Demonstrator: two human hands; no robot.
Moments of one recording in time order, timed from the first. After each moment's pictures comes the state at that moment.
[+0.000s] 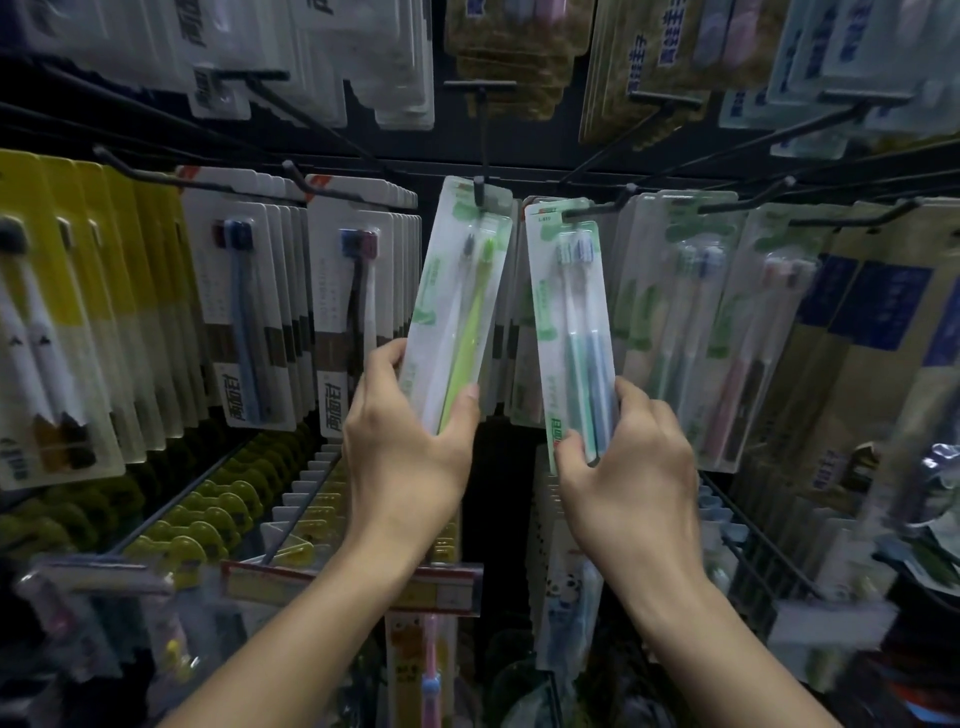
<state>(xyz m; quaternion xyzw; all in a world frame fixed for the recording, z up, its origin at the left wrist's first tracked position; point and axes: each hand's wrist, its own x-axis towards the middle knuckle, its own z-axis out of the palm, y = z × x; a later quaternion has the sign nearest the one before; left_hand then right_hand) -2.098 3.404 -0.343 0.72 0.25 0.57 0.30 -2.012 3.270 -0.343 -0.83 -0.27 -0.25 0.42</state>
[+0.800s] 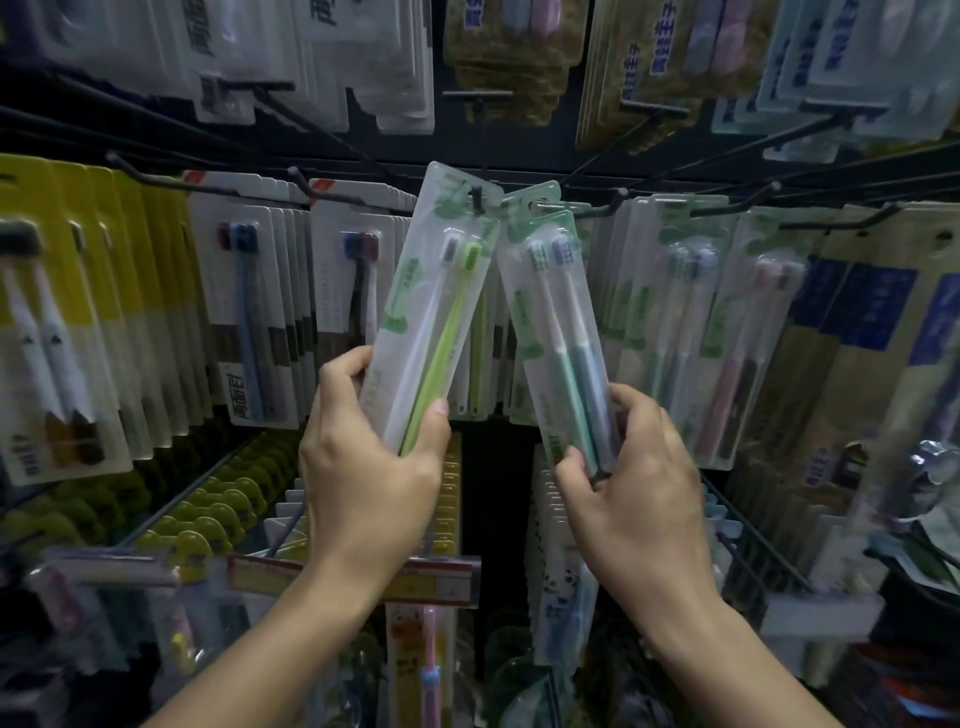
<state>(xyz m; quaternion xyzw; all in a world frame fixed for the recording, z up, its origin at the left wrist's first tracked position) -2.130 3.403 -0.353 0.71 0.21 0.61 0.28 -2.012 3.253 -0.358 -0.79 -0.34 -0.25 0.45</state>
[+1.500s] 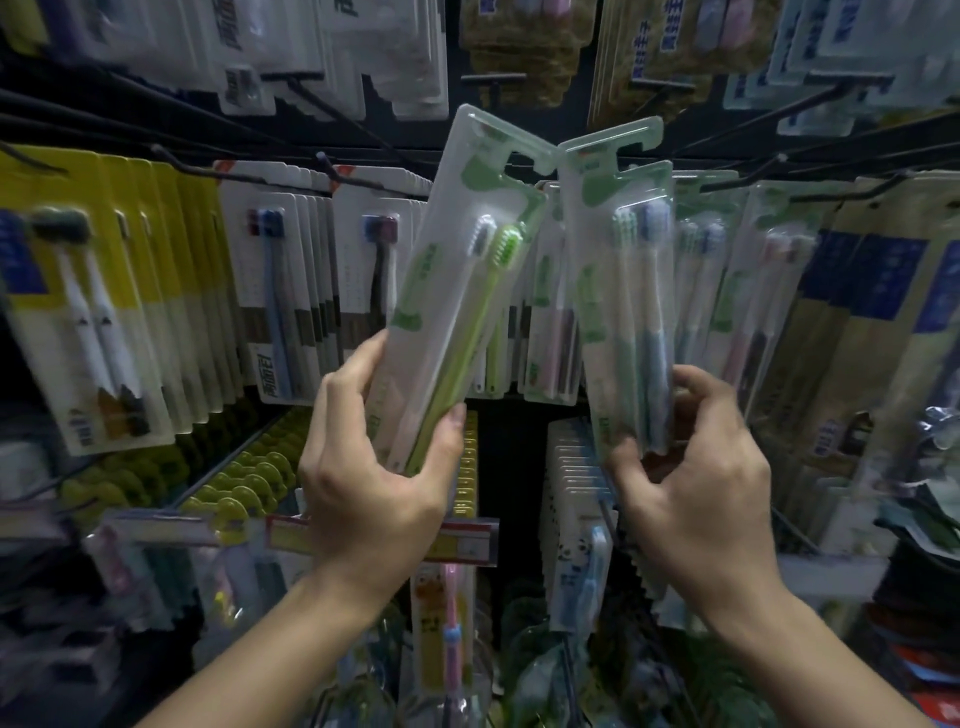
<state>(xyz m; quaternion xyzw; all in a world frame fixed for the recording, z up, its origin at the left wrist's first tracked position) -2.156 3.389 -0.370 0.70 0.14 0.67 0.21 -2.006 3.221 -0.369 -0.73 -0.37 -0.34 0.47</state>
